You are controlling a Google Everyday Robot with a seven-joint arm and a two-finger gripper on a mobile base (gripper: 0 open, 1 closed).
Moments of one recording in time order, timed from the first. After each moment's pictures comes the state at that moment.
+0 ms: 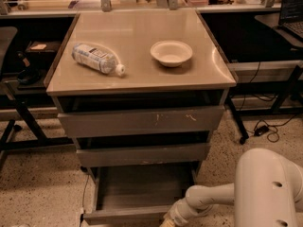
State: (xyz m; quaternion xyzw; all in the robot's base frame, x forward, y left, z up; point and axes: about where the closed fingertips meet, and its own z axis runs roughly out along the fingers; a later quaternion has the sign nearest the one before) arm 0.403 -0.063 0.188 -0.45 0.84 0.27 0.10
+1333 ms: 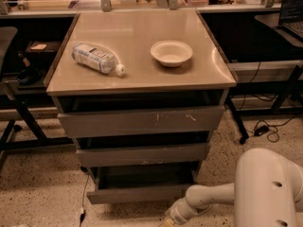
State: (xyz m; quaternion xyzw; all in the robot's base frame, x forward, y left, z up) arm 0.403 -0.063 0.188 -0.45 0.84 0.27 0.10
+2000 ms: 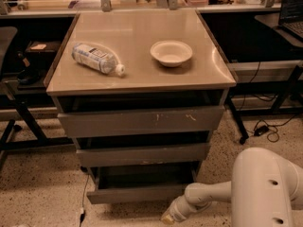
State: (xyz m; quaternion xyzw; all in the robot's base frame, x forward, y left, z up) arm 0.413 -0.062 0.185 -0.45 0.84 0.27 0.10
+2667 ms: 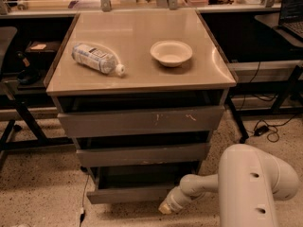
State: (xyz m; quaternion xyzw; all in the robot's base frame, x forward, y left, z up) arm 0.462 -0.060 0.169 -0.46 0.85 0.24 0.11
